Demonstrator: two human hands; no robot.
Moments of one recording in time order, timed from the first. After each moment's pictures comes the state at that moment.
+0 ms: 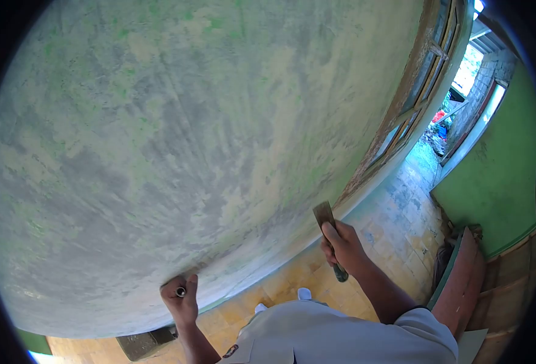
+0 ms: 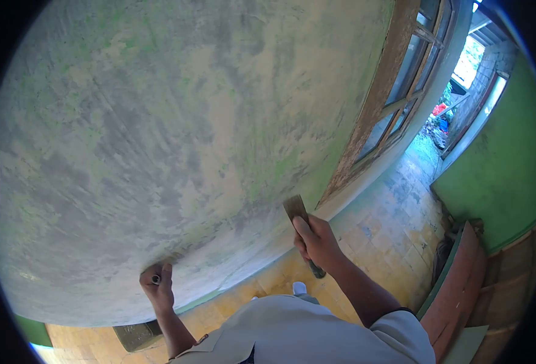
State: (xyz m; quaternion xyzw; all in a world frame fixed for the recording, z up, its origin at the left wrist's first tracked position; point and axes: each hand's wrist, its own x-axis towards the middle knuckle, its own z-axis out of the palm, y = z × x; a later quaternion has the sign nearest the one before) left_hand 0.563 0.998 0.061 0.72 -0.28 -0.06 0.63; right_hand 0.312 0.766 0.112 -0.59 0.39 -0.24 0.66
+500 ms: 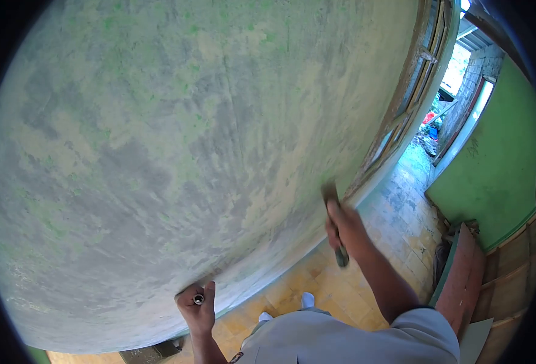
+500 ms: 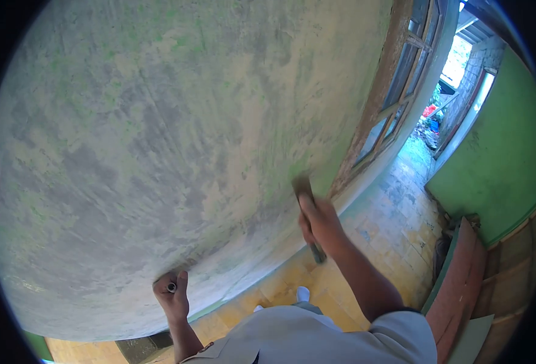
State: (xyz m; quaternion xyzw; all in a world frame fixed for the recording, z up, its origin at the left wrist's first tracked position) left_hand 0.563 0.998 0.070 0.70 -0.32 -0.06 0.63; right_hand 0.340 0.756 0.134 -0.58 0.38 -0.30 0.65
